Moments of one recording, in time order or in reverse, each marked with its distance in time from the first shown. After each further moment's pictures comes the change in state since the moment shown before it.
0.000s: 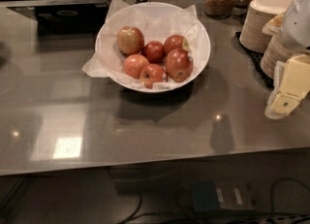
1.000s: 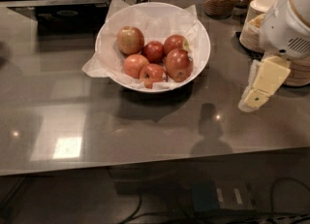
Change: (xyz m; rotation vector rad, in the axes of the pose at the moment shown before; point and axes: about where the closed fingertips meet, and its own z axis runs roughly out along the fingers) arm -0.029 -0.018 0.027 0.040 -0.132 -0.008
